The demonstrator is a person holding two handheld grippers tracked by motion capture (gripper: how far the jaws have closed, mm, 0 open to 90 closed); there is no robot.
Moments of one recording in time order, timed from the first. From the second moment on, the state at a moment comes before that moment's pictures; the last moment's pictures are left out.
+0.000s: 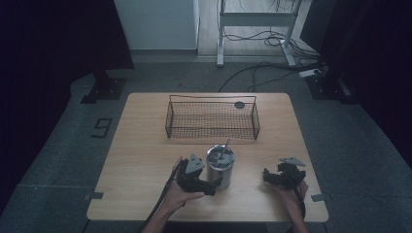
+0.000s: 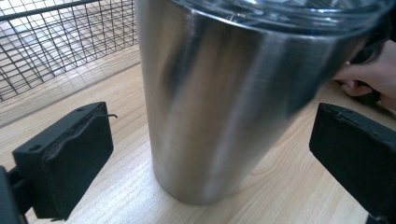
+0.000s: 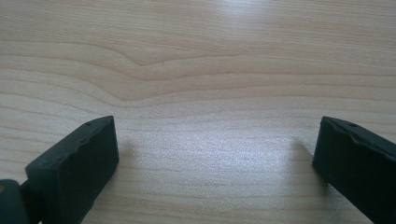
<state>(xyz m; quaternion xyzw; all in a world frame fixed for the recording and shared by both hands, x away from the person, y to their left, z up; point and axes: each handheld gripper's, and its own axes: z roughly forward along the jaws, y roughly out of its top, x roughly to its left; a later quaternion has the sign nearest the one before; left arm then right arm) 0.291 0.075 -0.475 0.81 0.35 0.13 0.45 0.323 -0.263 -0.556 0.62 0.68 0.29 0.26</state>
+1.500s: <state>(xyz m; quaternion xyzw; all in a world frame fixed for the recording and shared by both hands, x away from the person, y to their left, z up) 0.301 0.044 -0.482 0.82 0.31 0.16 0.44 0.323 -0.263 -0.556 0.62 0.68 0.29 0.26</state>
